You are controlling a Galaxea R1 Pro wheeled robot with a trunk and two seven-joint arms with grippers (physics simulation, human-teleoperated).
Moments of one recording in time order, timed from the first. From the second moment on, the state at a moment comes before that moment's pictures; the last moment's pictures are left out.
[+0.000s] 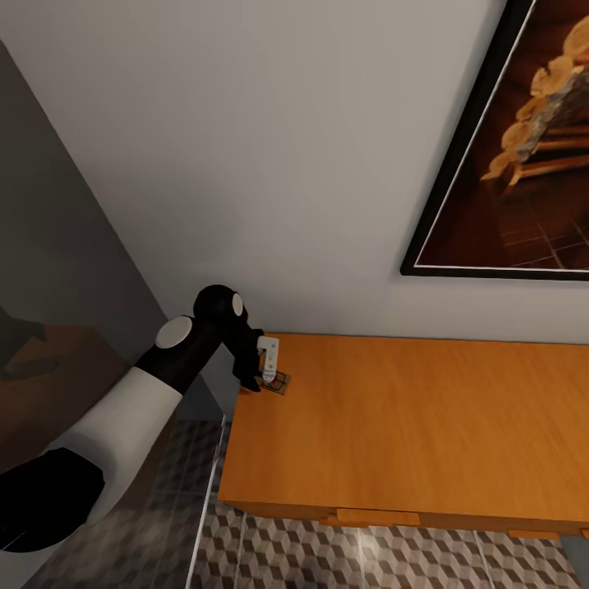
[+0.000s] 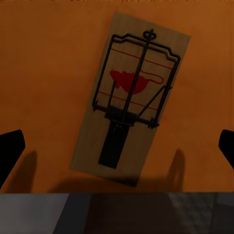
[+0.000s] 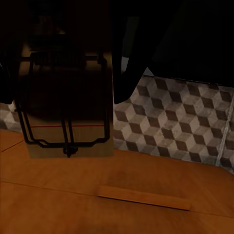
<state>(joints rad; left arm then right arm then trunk) -1.15 -0.03 -0.49 -1.03 -1.06 0.39 -1.56 -0.25 0.00 0.35 -0.01 -0.21 -0.75 -0.01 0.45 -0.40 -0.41</state>
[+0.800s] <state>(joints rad) -1.15 -0.04 -0.51 -1.02 -1.06 0.39 -1.56 -0.25 0.00 0.36 -0.01 -0.21 -0.75 -0.01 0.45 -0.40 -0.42</state>
